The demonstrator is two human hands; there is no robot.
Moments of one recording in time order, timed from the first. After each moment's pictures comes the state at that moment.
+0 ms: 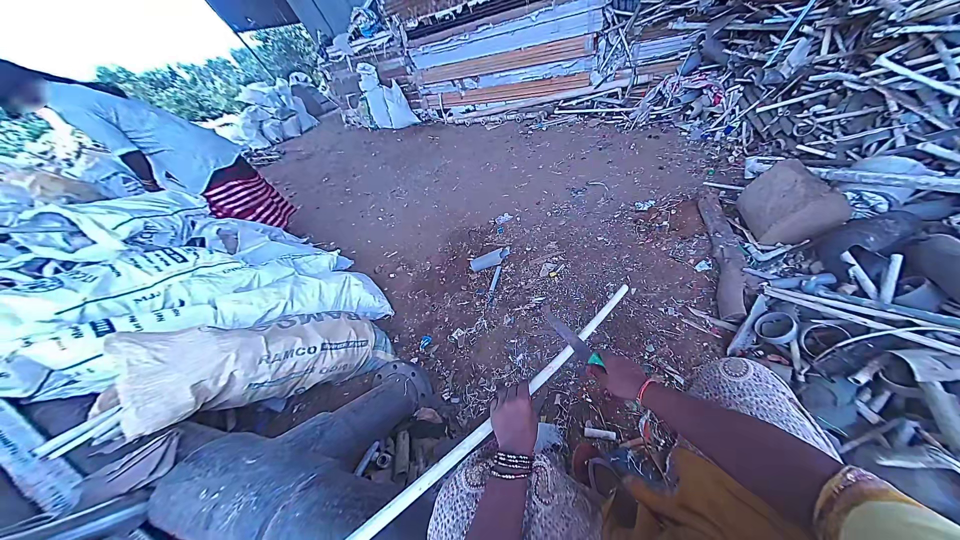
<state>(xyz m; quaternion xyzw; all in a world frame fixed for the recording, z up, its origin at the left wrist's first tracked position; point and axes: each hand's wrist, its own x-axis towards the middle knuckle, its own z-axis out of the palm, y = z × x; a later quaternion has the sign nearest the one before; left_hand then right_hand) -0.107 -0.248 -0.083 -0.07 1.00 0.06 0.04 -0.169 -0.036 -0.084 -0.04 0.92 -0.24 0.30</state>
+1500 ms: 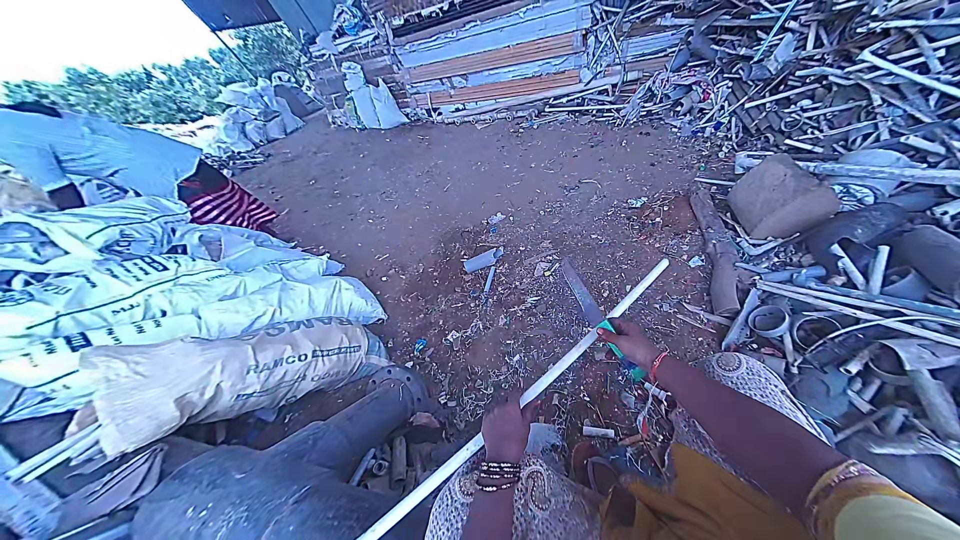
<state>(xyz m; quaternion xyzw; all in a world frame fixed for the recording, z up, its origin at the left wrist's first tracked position) -0.113 -0.261 -0.062 -0.10 0.97 0.08 0.22 -0.205 0.004 -0.097 0.04 0.76 -0.64 0.13</state>
